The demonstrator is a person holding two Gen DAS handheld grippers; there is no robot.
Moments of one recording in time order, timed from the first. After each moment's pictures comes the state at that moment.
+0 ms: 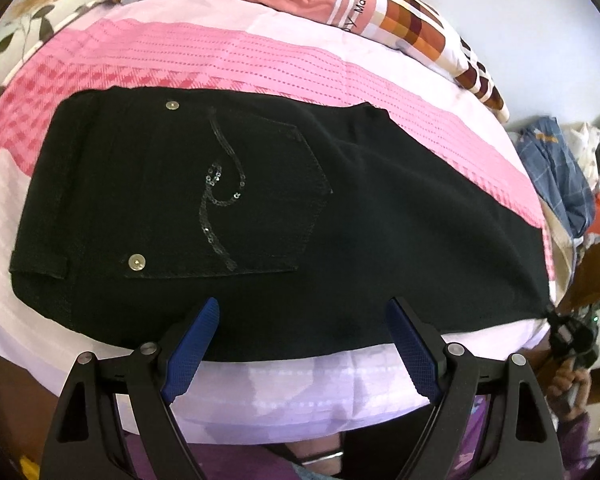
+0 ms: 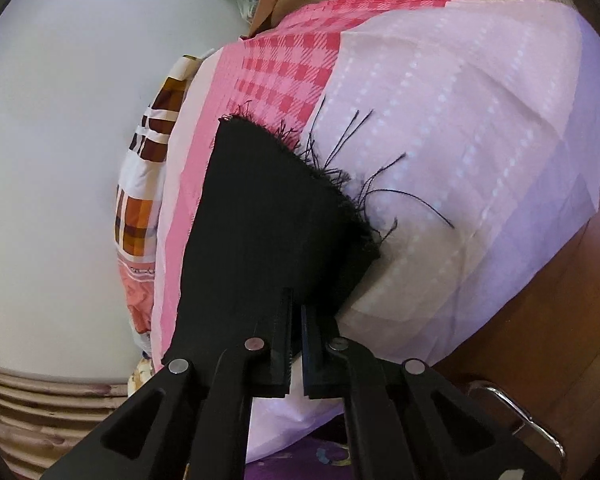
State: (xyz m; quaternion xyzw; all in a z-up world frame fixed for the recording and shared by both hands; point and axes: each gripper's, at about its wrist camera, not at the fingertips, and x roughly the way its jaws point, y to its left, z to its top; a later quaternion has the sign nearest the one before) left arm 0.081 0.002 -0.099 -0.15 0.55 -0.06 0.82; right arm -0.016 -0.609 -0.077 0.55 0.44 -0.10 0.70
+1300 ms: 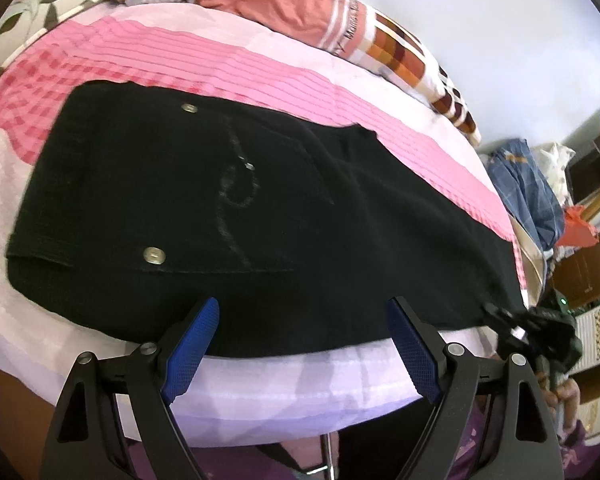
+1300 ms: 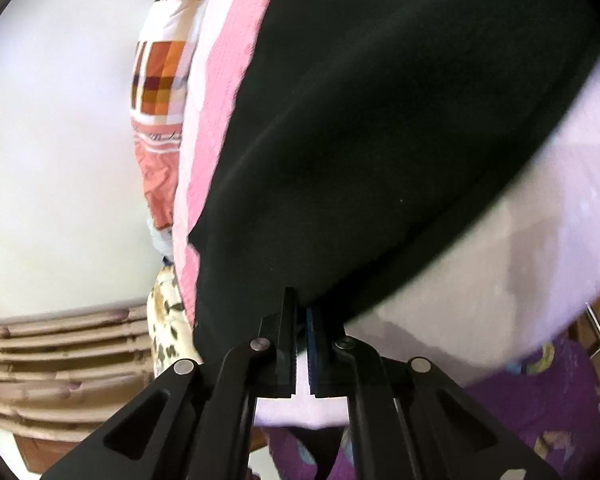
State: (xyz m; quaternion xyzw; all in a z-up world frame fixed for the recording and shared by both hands) left arm 0.062 0.036 -0.103 -0.20 0.51 -0.10 0.83; right arm 0.040 -0.369 -0.082 0.56 0.53 0.06 0.63
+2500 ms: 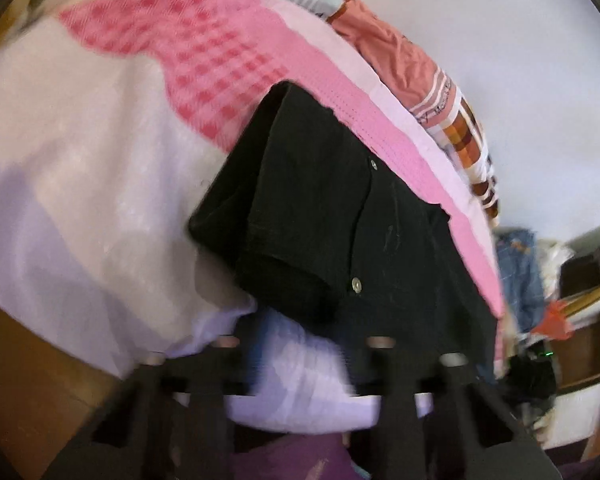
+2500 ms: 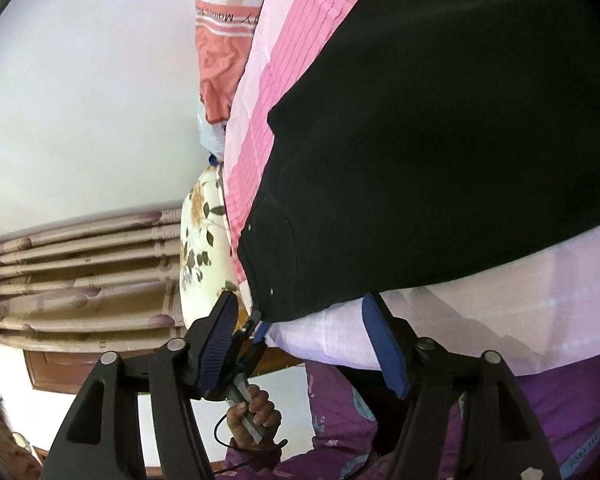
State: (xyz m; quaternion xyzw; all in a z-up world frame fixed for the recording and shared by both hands) left arm 0.038 0.170 -0.118 -0.32 0.48 -0.03 0.81; right arm 0.085 -0.284 -0.064 0.53 0.57 0.22 0.58
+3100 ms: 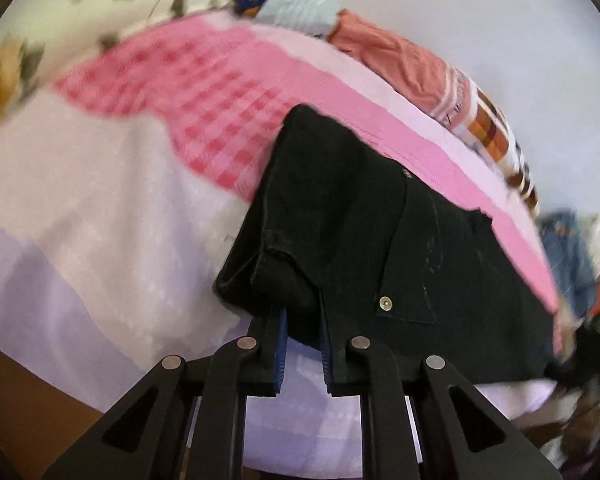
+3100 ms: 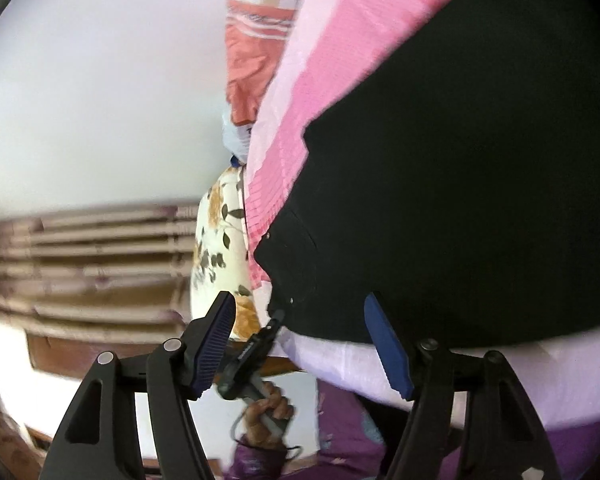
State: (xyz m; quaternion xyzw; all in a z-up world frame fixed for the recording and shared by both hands) left arm 0.055 0.167 -0.120 -0.22 0.46 0.01 0.86; right arm 0.135 -0.270 -0.046 0.47 0.56 0.28 0.63
